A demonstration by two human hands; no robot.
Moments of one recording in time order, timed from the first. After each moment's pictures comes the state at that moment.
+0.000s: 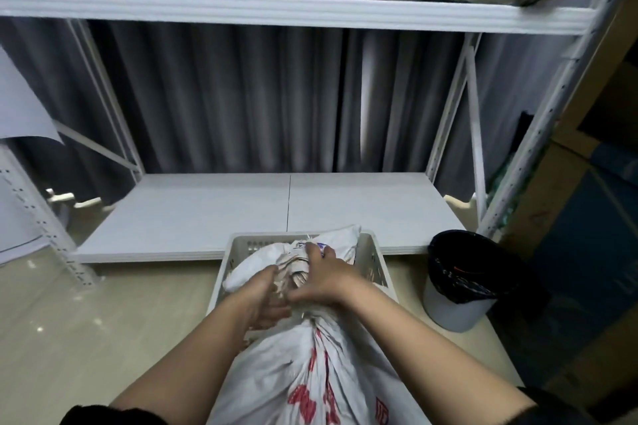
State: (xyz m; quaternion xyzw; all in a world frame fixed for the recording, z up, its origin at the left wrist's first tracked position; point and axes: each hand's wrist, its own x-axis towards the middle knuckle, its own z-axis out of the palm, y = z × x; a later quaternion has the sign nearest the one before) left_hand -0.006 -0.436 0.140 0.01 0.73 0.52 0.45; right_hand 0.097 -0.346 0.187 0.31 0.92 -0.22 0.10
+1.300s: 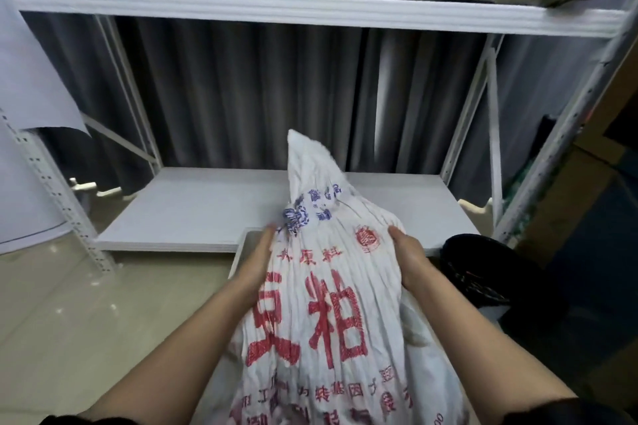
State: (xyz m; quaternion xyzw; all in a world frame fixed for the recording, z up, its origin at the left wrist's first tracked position) left_hand -0.004 -0.464 0.188 0.09 0.71 0.60 0.34; right_hand 0.133 -0.260 0.179 0.47 0.50 -0.70 -0.23
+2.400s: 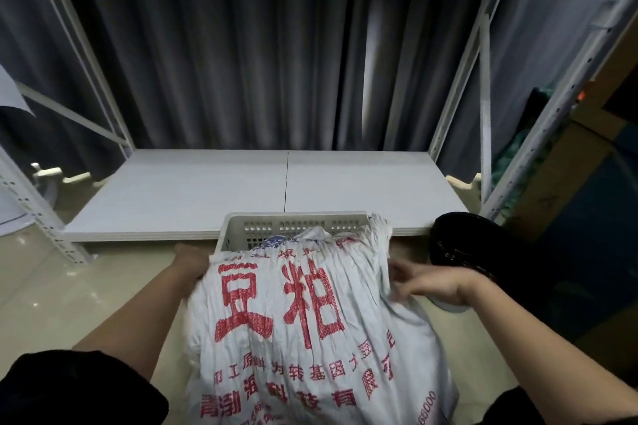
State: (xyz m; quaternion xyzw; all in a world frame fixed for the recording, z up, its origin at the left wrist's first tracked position) left_hand -0.099 -0.477 0.125 -0.04 0.85 0.44 0.28; right_hand 0.199 -0.221 0.141 0.26 0.75 -0.58 0.17
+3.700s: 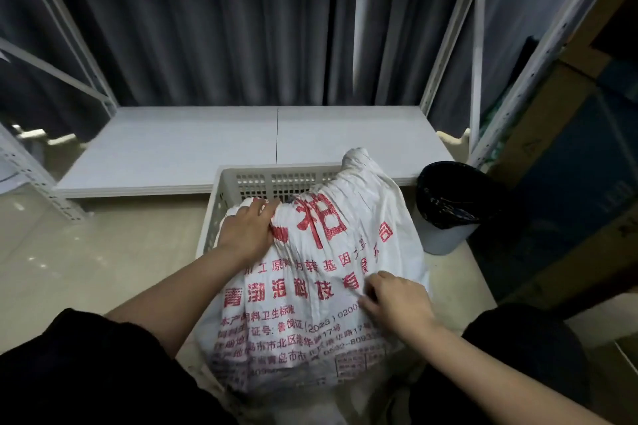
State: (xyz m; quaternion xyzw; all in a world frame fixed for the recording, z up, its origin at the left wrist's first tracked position) left_hand -0.003 -0.461 0.092 0.47 0.88 0.03 0.04; right_hand 0.258 -0.361 0.084 0.32 0.94 -0.07 0.05
